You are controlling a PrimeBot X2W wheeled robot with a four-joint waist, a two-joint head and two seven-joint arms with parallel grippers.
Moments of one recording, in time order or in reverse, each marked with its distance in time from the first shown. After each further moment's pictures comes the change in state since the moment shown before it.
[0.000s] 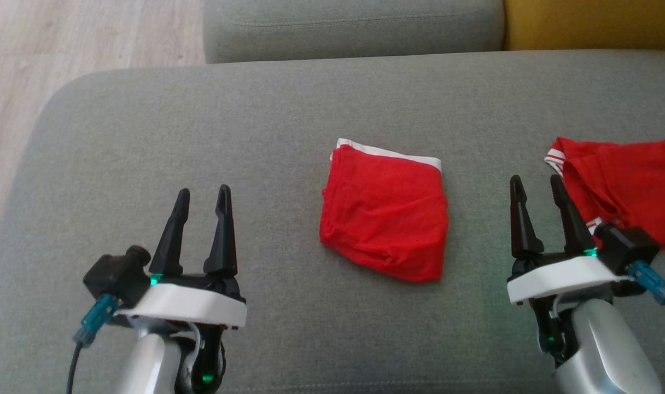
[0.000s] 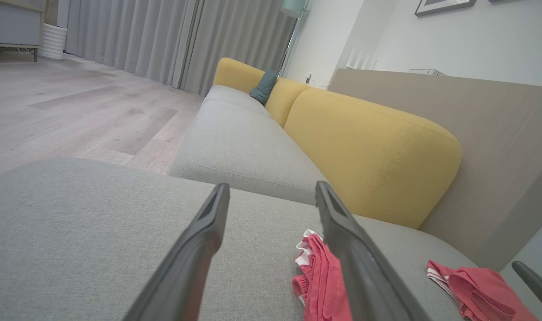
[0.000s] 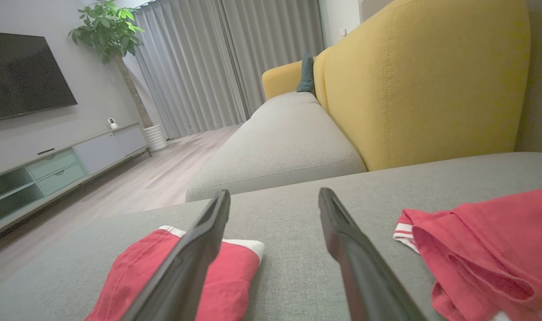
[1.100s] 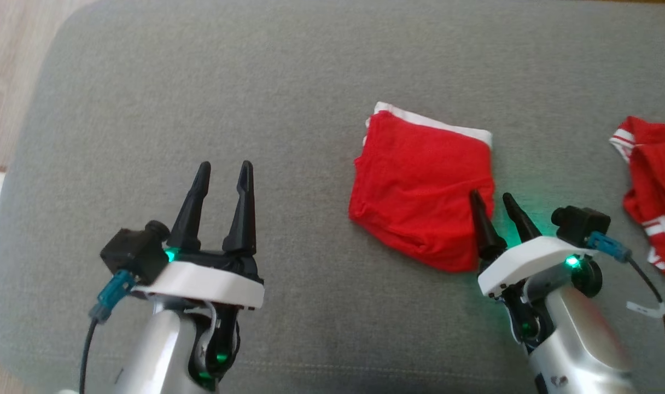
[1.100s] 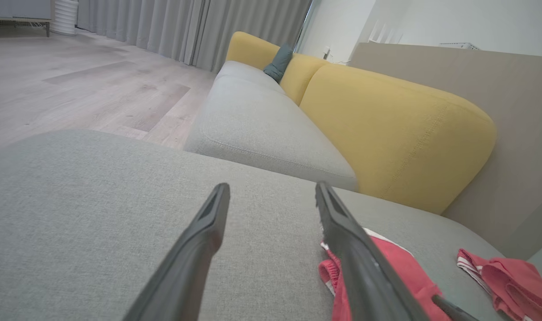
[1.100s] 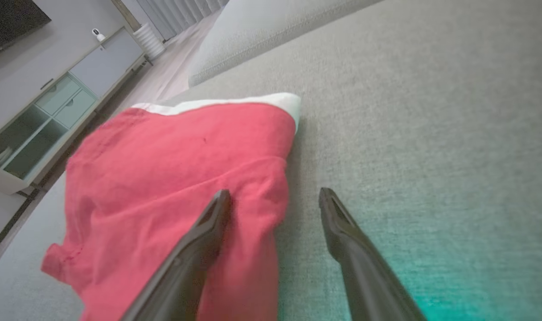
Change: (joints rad) left arm -0.081 -0.001 -0.060 0.006 0.010 0.001 0.000; right arm -0.103 0.040 0.047 0.192 0.141 0.000 0.188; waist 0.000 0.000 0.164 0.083
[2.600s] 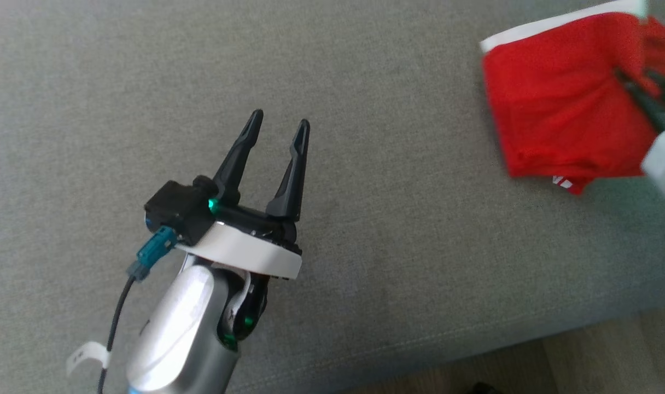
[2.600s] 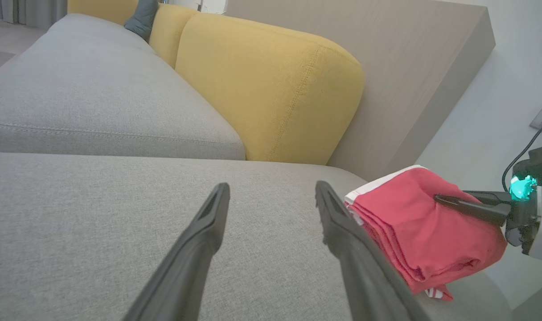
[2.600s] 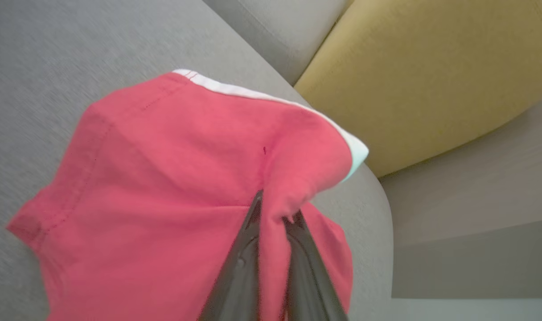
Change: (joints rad) left arm -0.167 -0.001 -0.127 0.024 0.053 -0.038 -0.004; right arm -0.454 -0.754 0.617 -0.121 -0.194 0.000 0.029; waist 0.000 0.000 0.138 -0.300
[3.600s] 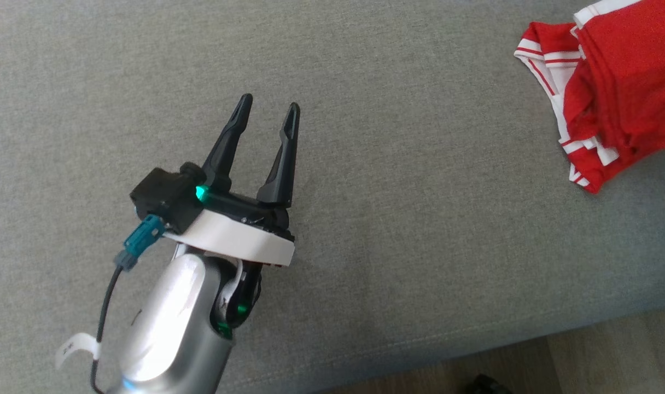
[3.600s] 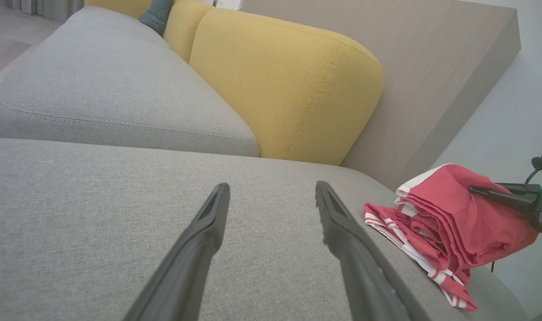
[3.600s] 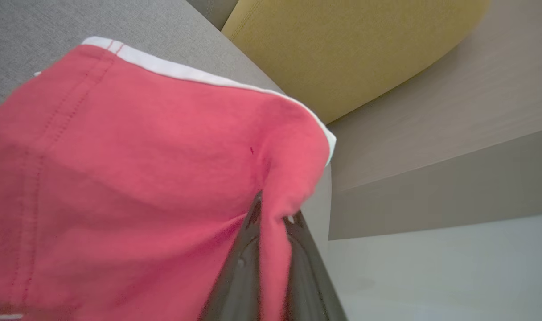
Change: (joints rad) left arm -0.032 0.000 0.025 0.007 -0.010 -0.007 -0.002; right arm 0.017 -0.043 -0.257 0.040 -0.098 0.000 0.143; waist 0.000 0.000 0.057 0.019
